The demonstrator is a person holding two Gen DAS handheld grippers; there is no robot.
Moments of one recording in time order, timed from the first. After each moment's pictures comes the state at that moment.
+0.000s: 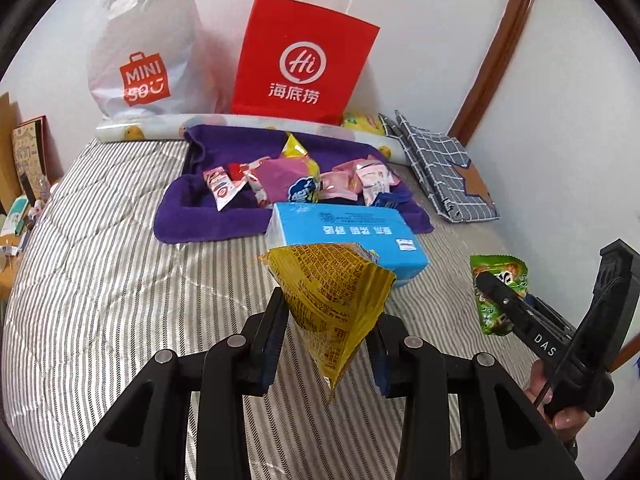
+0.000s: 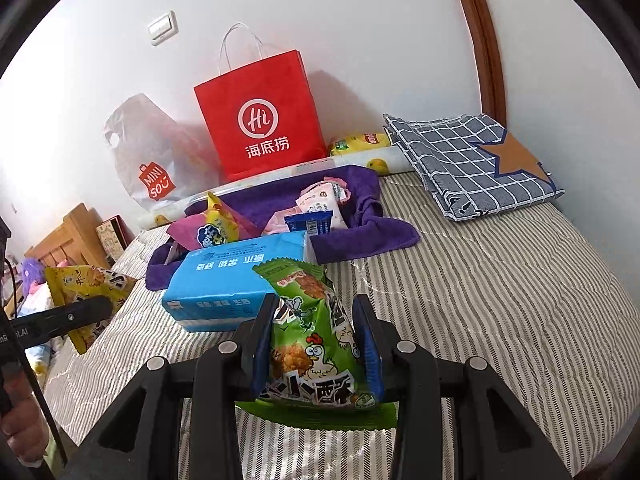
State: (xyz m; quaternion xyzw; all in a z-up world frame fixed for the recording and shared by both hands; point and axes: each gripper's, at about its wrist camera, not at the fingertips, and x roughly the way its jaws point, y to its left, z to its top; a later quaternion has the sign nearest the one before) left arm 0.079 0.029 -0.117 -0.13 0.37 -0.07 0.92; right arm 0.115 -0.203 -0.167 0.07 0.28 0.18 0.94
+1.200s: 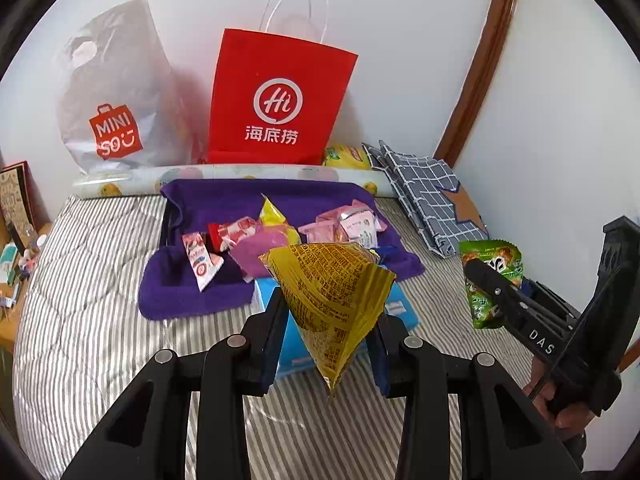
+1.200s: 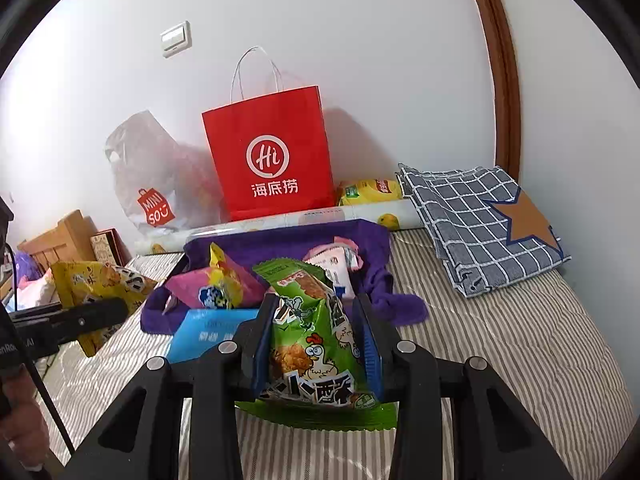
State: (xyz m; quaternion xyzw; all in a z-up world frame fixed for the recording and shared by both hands) left arm 0.123 0.029 -0.086 -0.10 0.33 -0.09 0.93; right arm 0.153 -0.180 -0.120 0.03 0.23 0.18 0.96
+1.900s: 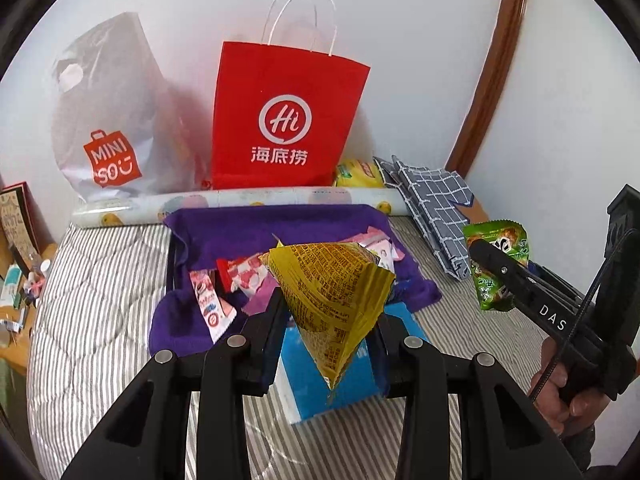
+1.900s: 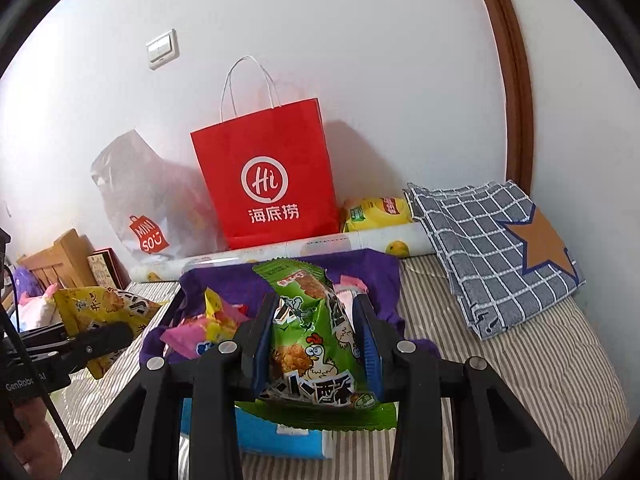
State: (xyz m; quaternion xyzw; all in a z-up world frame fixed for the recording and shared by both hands) left arm 0.161 0.040 -0.074 -0.08 0.33 -0.09 0.94; right arm 0.202 -0.167 -0.090 0.04 0.23 0.18 0.96
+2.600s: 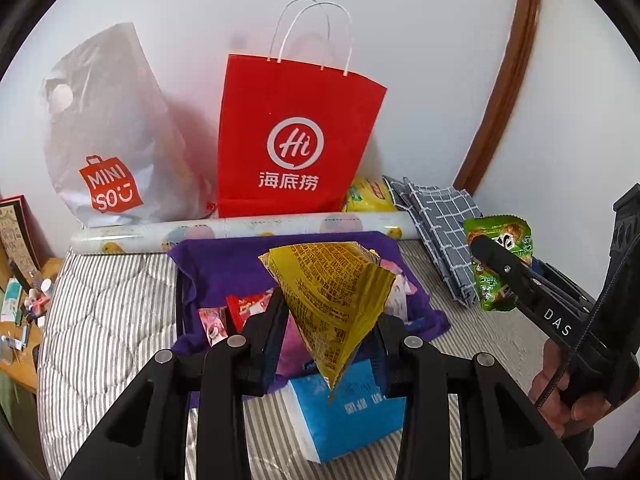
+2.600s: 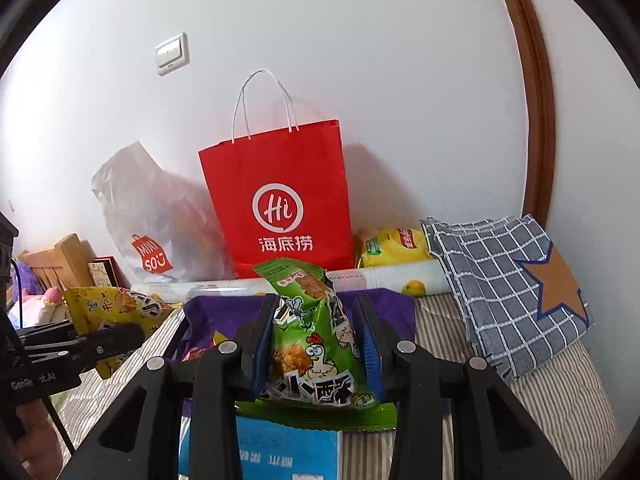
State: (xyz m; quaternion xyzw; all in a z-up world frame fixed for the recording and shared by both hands) left arm 0.201 0.062 -0.054 -0.09 0.33 -0.08 0.94; right arm 0.236 -0.142 -0.061 0.03 0.21 0.19 0.96
